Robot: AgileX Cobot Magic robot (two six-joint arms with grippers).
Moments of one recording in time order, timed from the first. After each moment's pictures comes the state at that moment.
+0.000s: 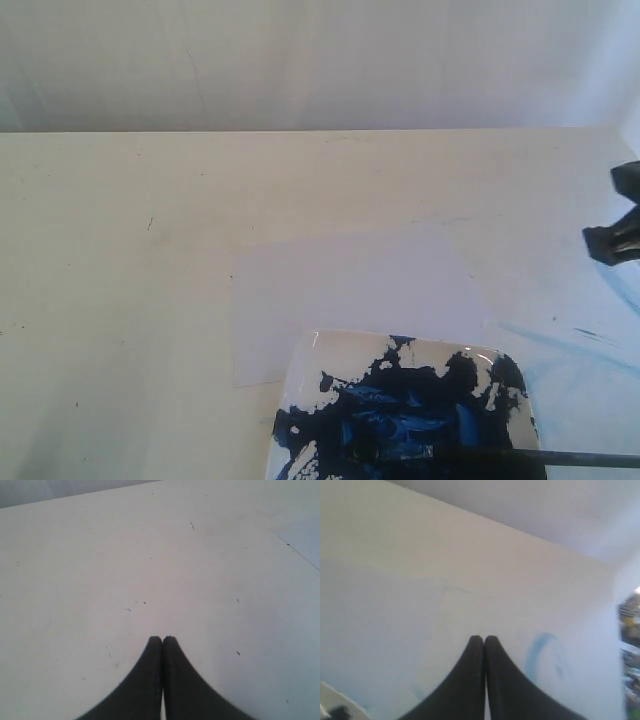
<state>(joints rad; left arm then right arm) -0.10 0.00 0.02 -0.02 0.40 0.13 0.25 0.91 -0.64 0.03 0.31 -0.37</state>
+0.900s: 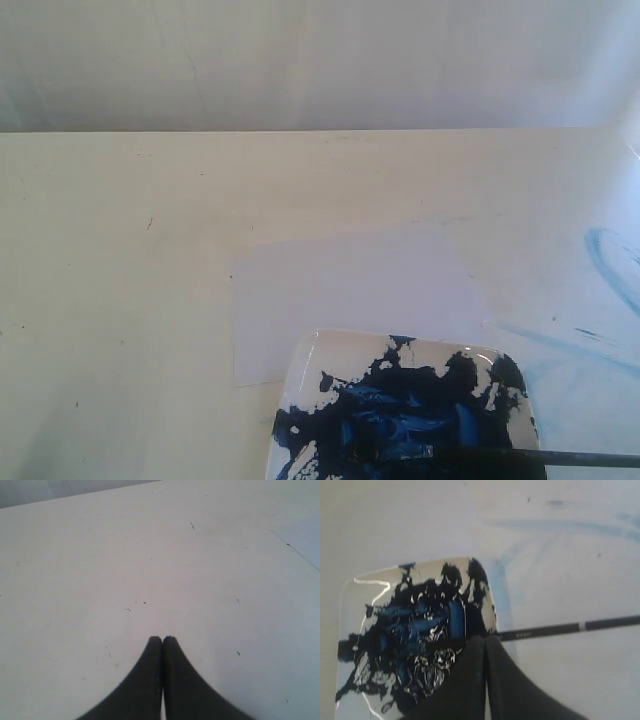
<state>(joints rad) -0.10 0.00 0.02 -0.02 0.40 0.13 0.20 0.62 -0.55 0.21 0.94 0.26</state>
